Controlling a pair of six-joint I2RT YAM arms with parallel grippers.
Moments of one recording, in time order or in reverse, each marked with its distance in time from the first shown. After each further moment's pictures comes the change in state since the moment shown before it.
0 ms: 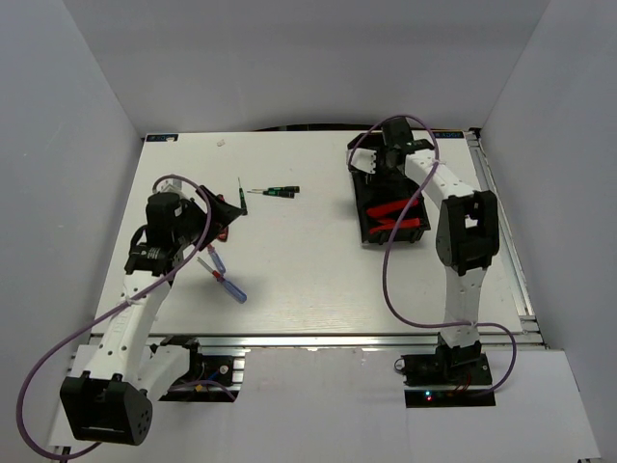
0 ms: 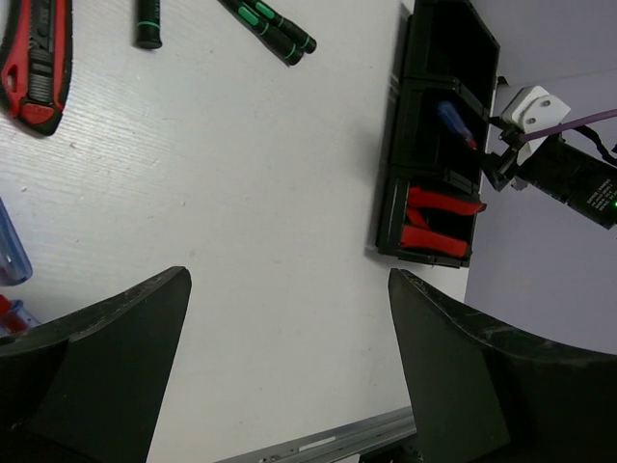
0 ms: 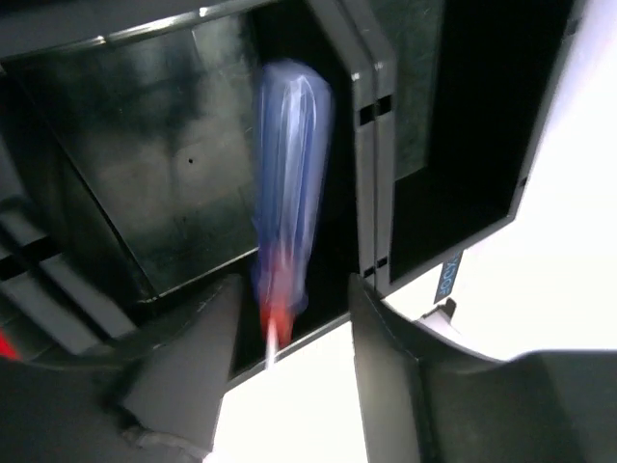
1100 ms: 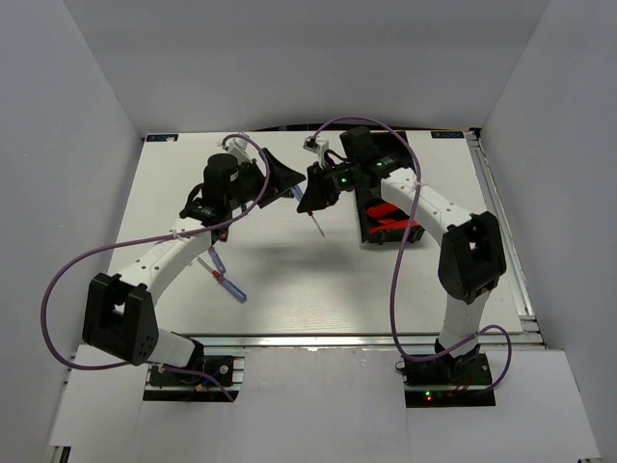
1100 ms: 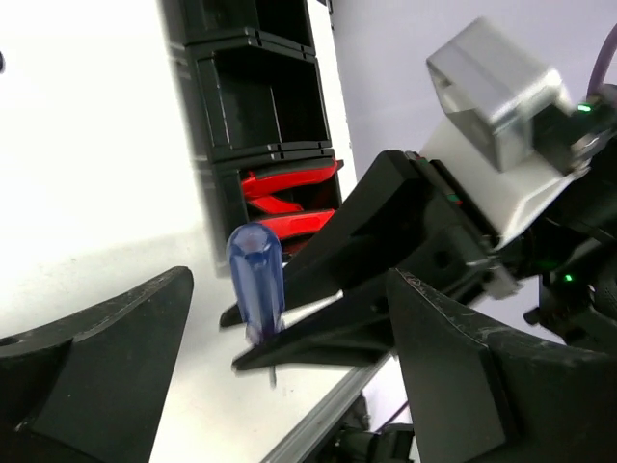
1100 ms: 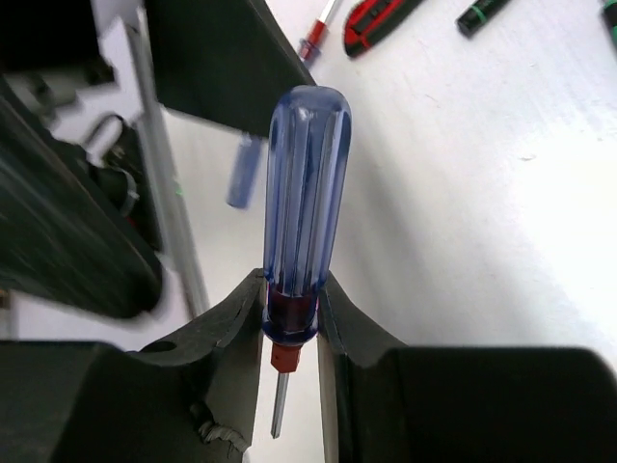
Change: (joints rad) left arm -0.291 0.465 0.222 0.473 0.101 -0.104; right arm 0.280 -0.213 -0.164 0.204 -0.844 1.361
